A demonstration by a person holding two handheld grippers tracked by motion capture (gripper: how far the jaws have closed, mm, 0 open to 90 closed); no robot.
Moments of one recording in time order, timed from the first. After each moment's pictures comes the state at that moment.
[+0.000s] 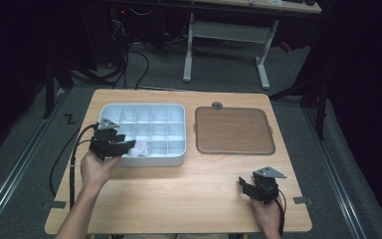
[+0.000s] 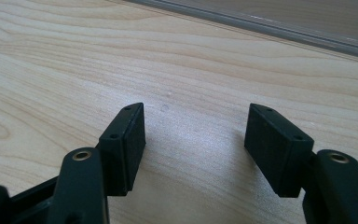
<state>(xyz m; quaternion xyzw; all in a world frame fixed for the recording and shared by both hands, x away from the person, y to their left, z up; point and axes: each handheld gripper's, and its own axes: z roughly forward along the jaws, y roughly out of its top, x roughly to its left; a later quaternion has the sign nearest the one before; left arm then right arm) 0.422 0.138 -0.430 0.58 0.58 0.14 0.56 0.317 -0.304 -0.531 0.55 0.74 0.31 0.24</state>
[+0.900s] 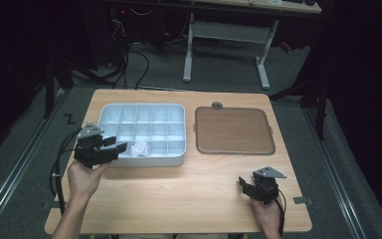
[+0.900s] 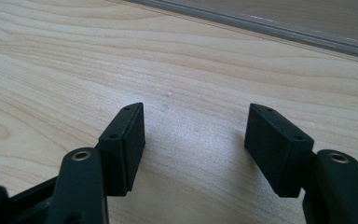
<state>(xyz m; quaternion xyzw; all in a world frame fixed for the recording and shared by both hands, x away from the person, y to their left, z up) 0.386 0.163 -0.408 0.55 0.56 0.14 0.60 0.317 -0.304 -0.531 0.55 0.74 0.31 0.24</state>
